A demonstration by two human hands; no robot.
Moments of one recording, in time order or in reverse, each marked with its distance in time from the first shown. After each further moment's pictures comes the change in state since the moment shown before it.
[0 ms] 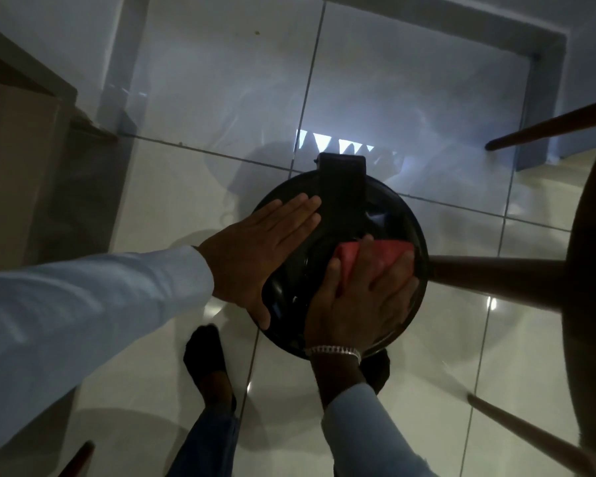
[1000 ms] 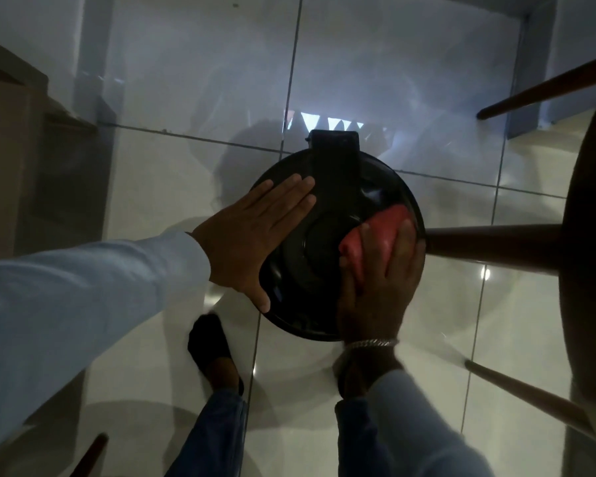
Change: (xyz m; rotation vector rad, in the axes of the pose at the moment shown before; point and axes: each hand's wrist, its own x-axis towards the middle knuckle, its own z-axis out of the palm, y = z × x) left_hand -0.002 -0.004 0.007 0.086 0.042 0.034; right_hand 0.016 0.059 -0.002 0.006 0.040 -0.359
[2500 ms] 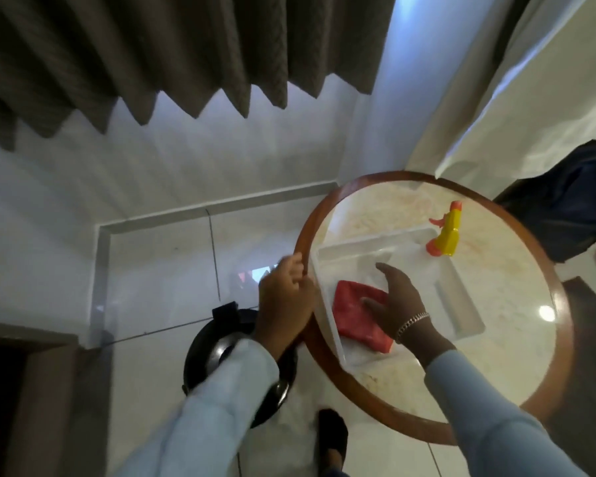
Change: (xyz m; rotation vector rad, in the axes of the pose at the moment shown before) left_hand 0.108 0.289 -0.327 -0.844 0.695 -0.539; right_hand 0.087 0.078 -0.390 0.248 -0.091 0.287
